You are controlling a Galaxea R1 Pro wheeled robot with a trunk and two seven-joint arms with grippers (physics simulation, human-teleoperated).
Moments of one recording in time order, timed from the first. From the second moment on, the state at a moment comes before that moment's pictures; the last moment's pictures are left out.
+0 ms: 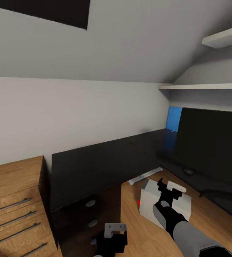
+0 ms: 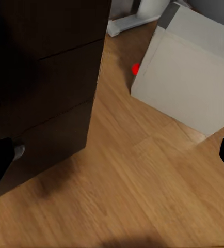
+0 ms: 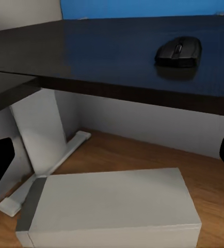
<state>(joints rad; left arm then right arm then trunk) -0.17 0.00 -0.90 -1.37 0.72 0.28 0.76 -0.71 0.03 0.17 -0.34 -0.24 -0.47 -0.64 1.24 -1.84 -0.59</state>
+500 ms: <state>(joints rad) -0.17 0.00 -0.90 -1.37 0.71 0.28 0.76 -0.70 0.04 0.17 -0.34 -0.24 -0.47 -0.64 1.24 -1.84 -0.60</state>
